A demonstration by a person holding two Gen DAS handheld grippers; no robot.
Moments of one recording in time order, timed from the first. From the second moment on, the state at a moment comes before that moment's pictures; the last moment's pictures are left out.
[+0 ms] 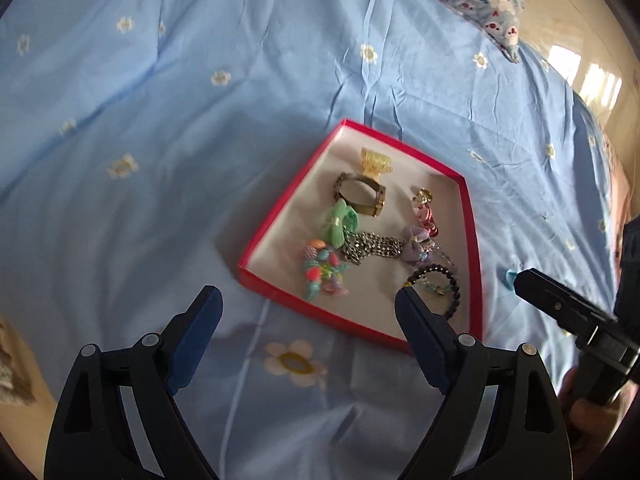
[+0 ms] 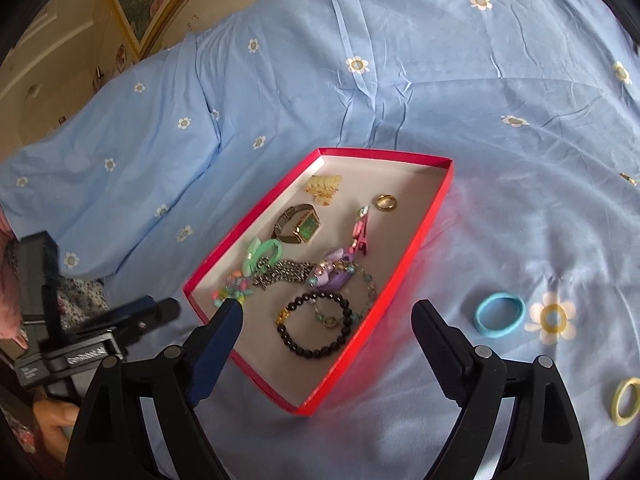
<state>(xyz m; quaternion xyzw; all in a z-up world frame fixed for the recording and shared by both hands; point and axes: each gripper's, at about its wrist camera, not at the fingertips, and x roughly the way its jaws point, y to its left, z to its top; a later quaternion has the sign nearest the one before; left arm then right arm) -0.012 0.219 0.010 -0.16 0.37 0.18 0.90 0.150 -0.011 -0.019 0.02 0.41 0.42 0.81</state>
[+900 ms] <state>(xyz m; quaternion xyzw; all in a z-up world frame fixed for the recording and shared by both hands) -0.029 0.189 0.021 -0.04 0.34 0.22 0.91 0.096 -0.025 0.008 -0.08 0.31 0.41 0.85</state>
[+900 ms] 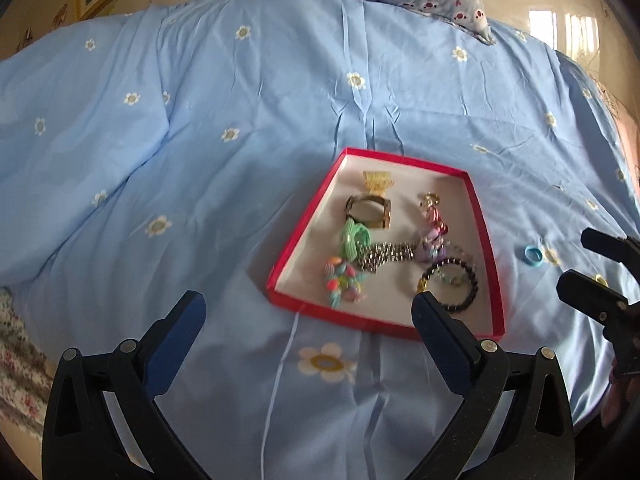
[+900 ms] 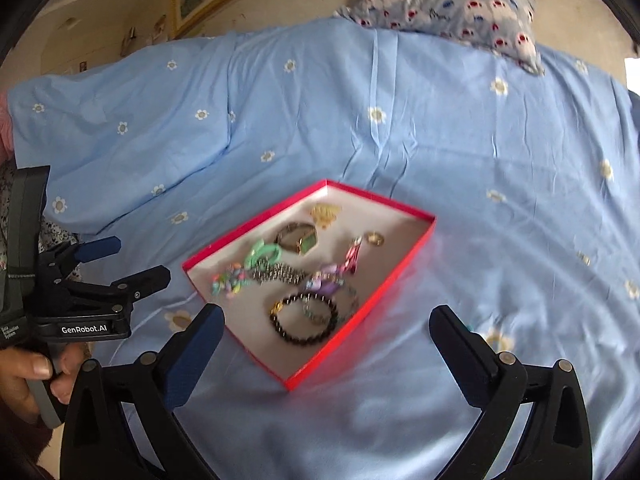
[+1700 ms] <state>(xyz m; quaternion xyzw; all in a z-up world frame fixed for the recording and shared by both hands) -0.049 0.160 0.015 -0.04 0.33 0.21 0.92 0.083 -0.044 -0.015 -0.04 0.31 0.39 0.86</state>
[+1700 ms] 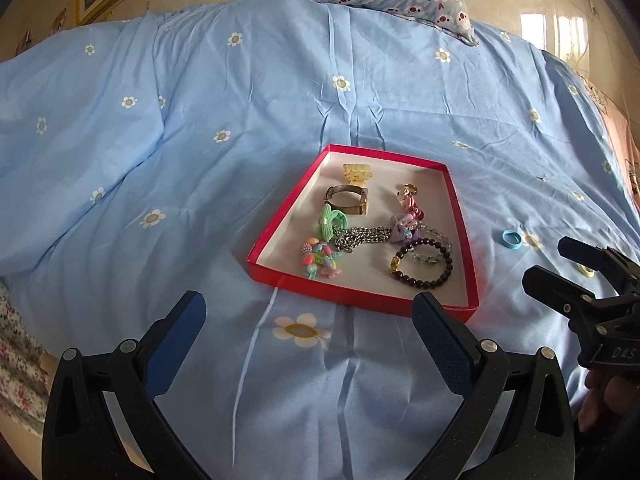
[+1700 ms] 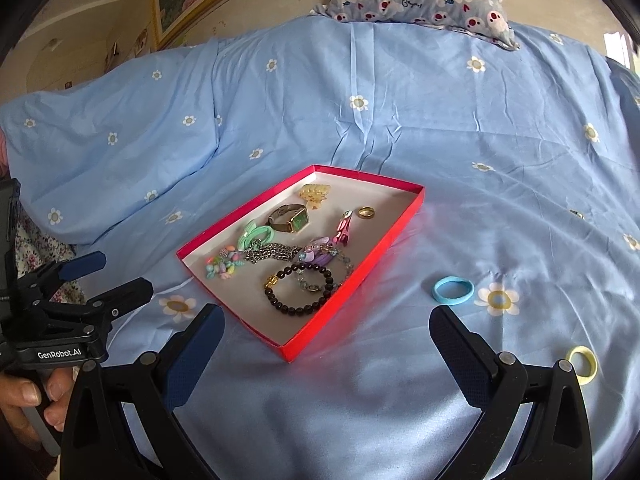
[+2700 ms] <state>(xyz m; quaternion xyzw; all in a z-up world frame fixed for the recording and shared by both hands) -0.039 0.166 0.021 -0.06 0.32 0.19 0.93 0.091 -0.037 -0.016 -0.04 0.31 0.39 0.87</state>
